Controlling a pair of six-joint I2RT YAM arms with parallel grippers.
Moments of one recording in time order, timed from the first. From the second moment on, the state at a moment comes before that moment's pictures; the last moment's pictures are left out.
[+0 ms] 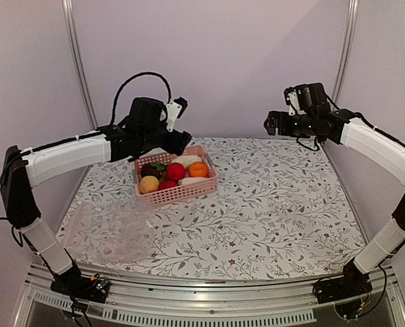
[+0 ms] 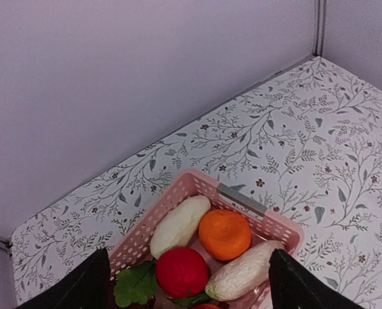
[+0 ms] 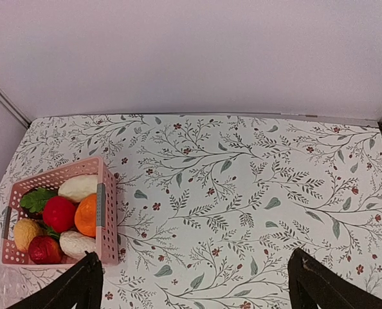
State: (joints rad) left arm -0.68 1.66 1.39 -0.13 -0.29 0.12; right arm 0.47 1.55 1.46 -0.46 0.16 0.31
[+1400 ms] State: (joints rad) left arm -0.69 1.93 1.44 -0.54 0.01 -0.04; right arm 0.50 1.44 1.33 -0.52 -0.42 0.35
